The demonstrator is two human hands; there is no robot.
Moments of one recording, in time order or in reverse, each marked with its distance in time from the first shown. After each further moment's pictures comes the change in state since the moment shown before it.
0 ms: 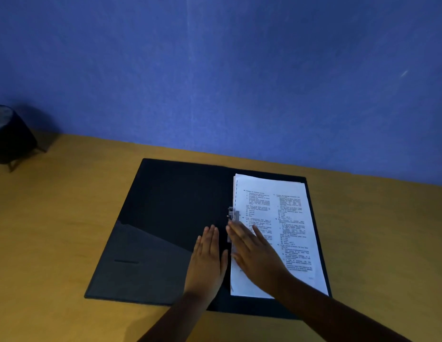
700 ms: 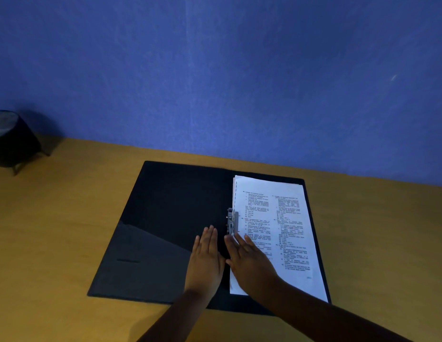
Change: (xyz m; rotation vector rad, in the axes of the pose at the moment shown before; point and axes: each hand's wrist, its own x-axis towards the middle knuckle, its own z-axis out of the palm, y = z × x) left_hand -0.002 -0.001 -0.003 -0.008 0.012 0.013; right_hand -0.006 -0.025 -0.011 -0.014 -0.056 -0.001
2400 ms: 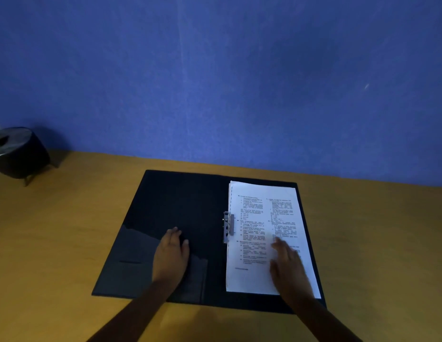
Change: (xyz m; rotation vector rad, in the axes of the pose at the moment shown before) left_hand 0.006 -0.042 -0.050 -0.068 0.065 -0.294; right_hand -0.064 0.054 0.034 0.582 0.196 0.536
